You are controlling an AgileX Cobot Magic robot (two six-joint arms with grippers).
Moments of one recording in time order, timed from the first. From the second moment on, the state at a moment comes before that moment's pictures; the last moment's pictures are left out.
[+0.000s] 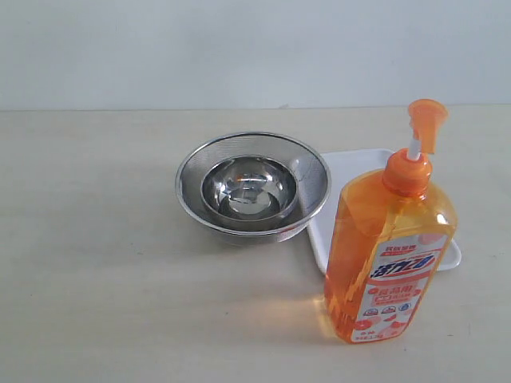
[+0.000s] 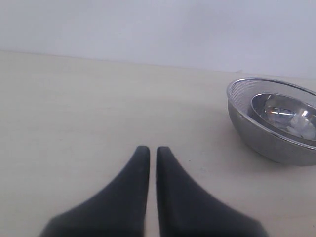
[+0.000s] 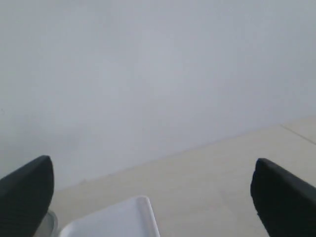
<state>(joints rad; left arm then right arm) -0.10 0.00 0.00 0.00 0.31 -0.13 -0.06 0.01 0.00 0.07 -0.05 0.22</state>
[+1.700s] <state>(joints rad) -0.10 0.00 0.00 -0.01 0.29 -0.14 -0.06 0.01 0.00 0.12 0.12 0.12</state>
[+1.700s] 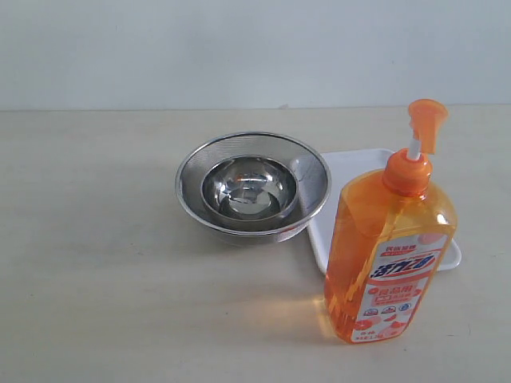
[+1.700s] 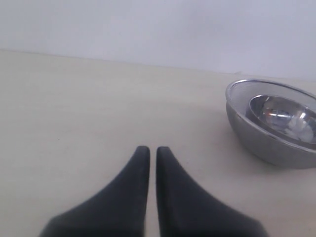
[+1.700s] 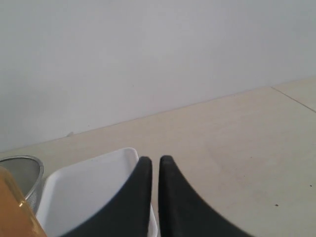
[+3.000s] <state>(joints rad) -0.10 0.29 -0.51 -0.83 0.14 0.47 -0.06 0.01 0.00 0.12 0.14 0.12</state>
